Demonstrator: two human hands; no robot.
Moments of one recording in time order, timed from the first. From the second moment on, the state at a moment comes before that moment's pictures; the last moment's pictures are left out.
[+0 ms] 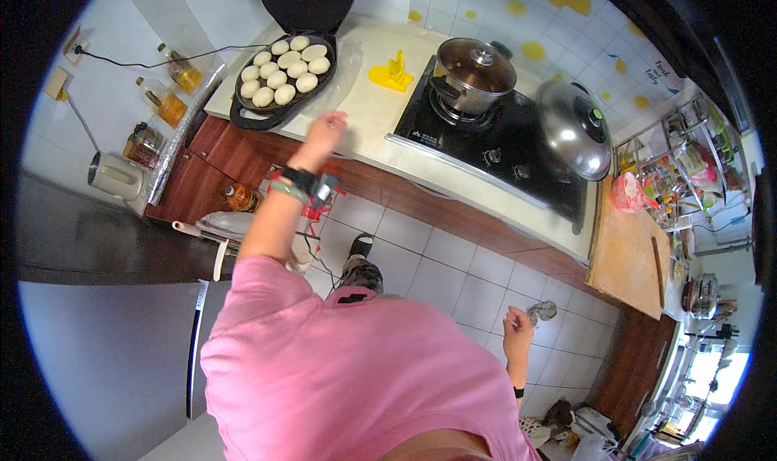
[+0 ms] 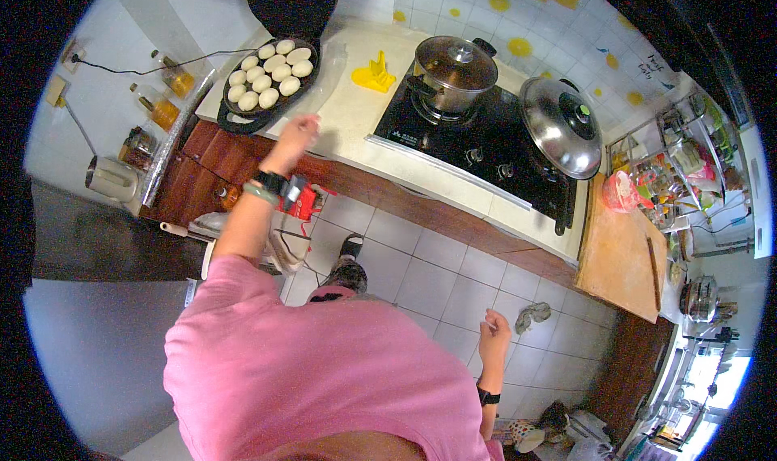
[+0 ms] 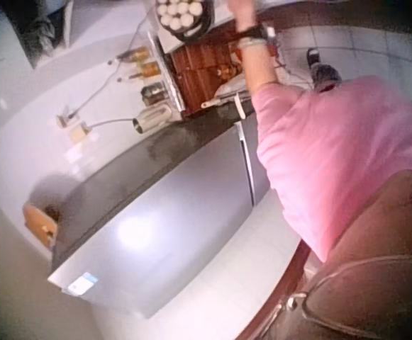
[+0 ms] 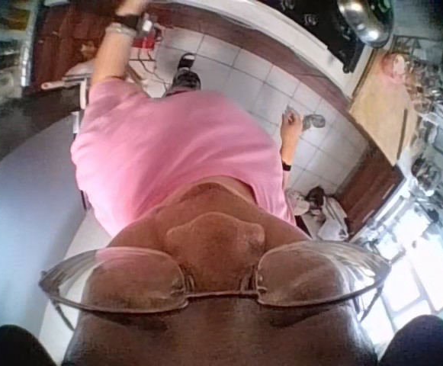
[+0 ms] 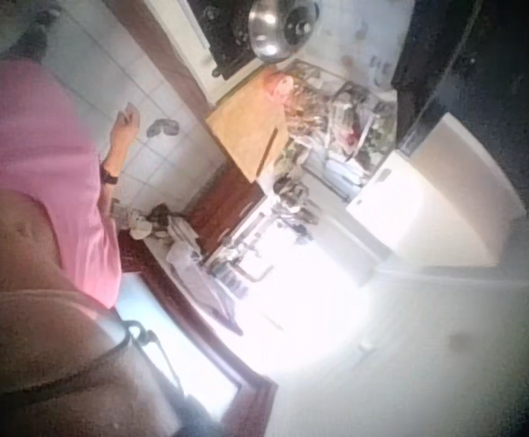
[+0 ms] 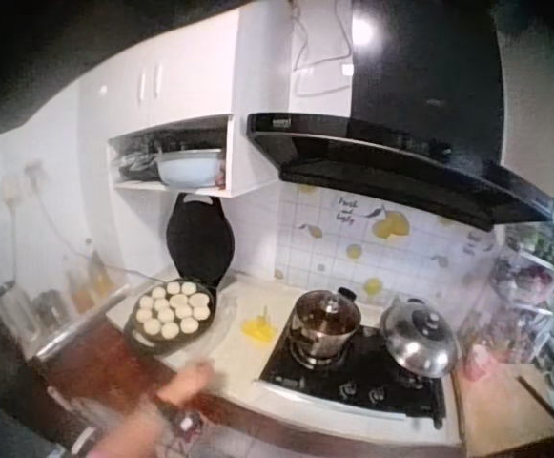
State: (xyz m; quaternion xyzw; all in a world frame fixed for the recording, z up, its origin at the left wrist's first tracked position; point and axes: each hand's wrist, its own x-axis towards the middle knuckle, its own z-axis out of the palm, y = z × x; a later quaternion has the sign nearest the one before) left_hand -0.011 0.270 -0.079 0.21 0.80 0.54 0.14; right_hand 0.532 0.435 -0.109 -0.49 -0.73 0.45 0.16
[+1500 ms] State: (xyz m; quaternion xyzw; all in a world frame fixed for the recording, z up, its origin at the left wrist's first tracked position) left_hand -0.297 0.264 -0.106 0.35 0.93 0.09 0.11; right_hand 0.416 0.423 -0.145 -0.60 -0.64 0.46 0.14
